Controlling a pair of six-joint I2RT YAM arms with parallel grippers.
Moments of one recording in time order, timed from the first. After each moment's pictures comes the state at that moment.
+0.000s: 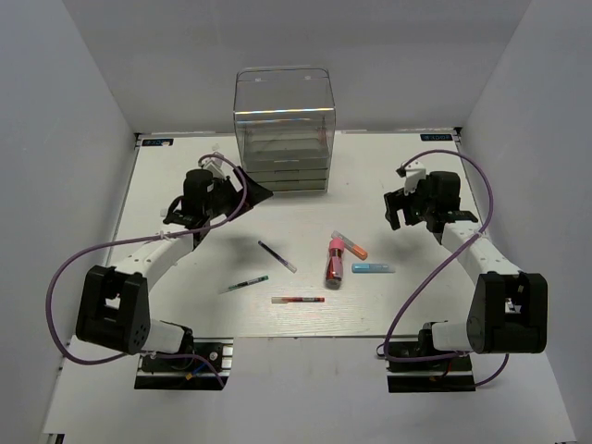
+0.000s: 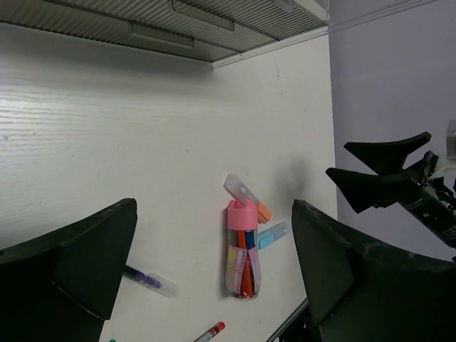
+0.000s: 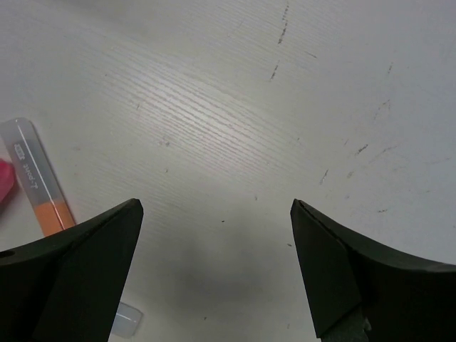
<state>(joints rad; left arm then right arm) -0.26 1.37 0.82 0.11 0.38 -0.79 0.05 1.34 0.82 -0.16 -0.28 -0.33</state>
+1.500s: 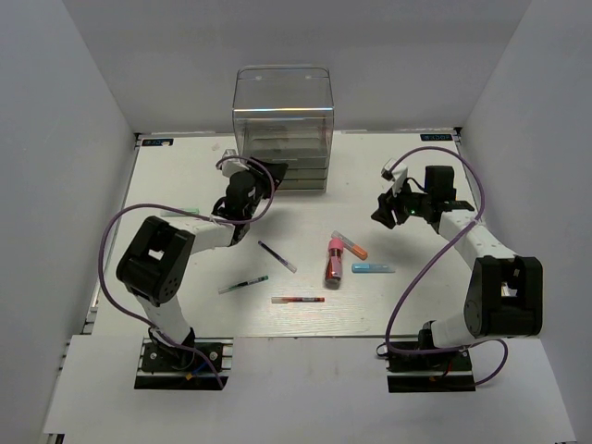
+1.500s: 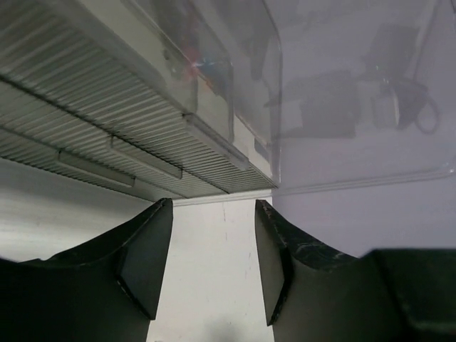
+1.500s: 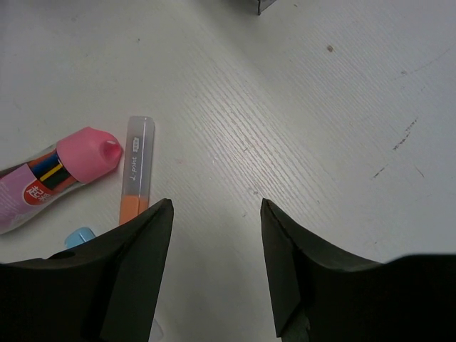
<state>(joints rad) -0.48 1.75 0.91 0.72 -0.15 -1.11 0.05 1.44 0.91 -0.24 -0.71 -0.57</state>
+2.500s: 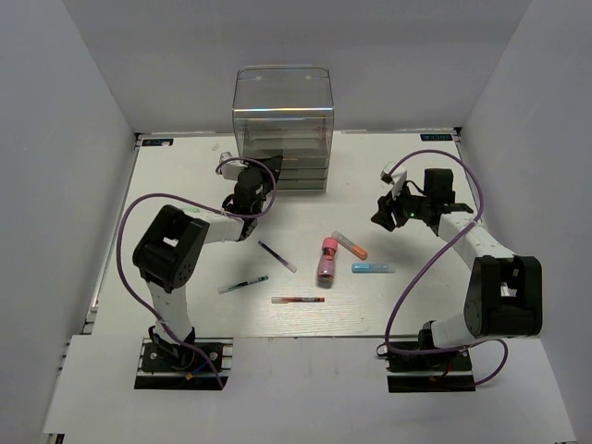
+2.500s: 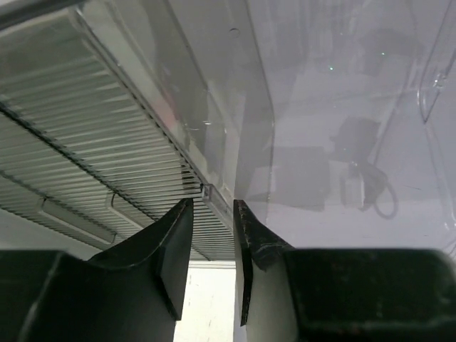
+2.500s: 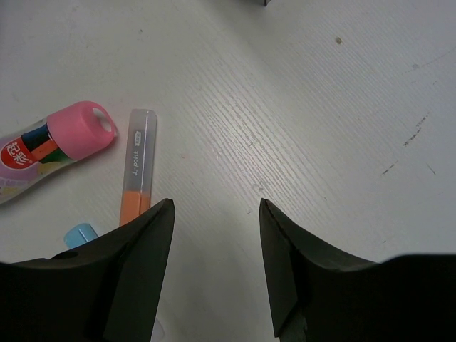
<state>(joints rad) -0.49 1.89 0.98 0.83 -0.36 -1.30 0.05 1.44 0.88 -0.22 -0.72 -0.57</state>
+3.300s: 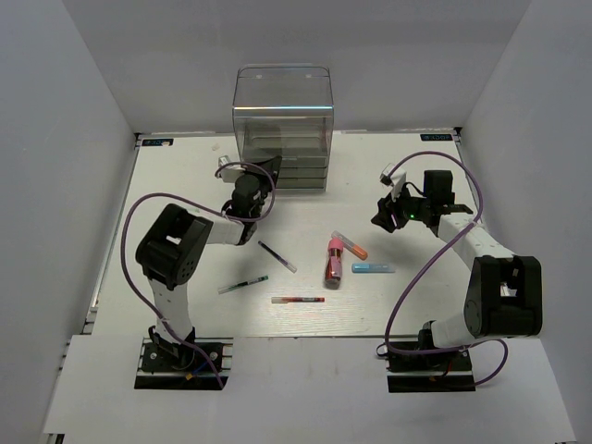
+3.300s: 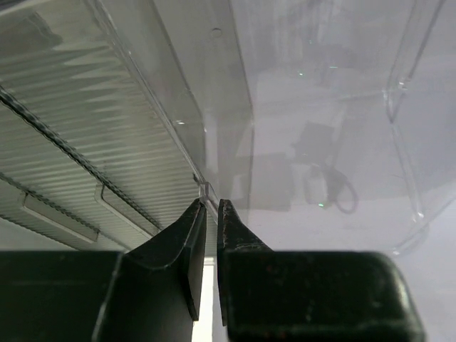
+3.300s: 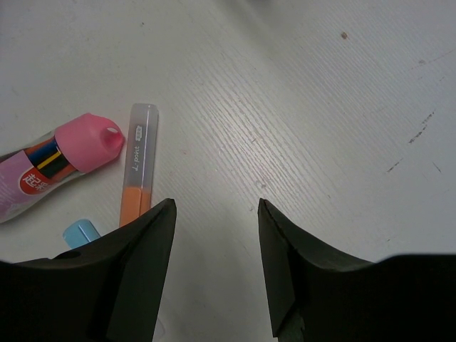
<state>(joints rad) -0.49 1.93 0.95 0.98 -0.35 -1.34 0.05 1.44 0.87 -0.22 -0.72 -0.59</state>
